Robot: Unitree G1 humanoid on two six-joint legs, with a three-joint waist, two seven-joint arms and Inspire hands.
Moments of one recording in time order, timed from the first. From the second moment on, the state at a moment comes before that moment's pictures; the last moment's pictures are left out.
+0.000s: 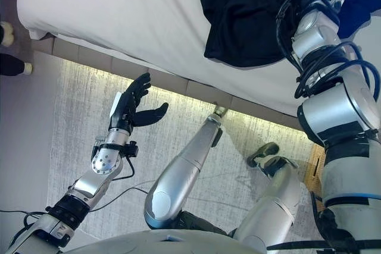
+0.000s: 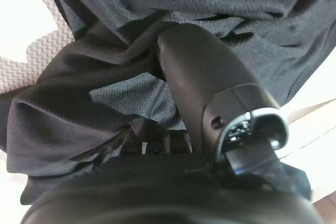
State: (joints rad) left arm -0.11 0.52 -0.40 0.17 -0.29 -0.33 0.35; right arm -1.47 -0.67 0.70 1.21 -0.10 0.33 -0.14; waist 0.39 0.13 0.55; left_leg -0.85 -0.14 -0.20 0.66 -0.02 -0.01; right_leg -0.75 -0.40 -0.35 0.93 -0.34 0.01
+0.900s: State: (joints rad) left arm -0.12 0.56 -0.39 0.17 -0.28 -0.27 0.37; right arm -1.26 -0.66 0.56 1.19 0.10 0.28 -0.18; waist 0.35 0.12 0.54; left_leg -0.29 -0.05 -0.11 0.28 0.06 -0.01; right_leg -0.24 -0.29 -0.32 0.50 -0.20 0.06
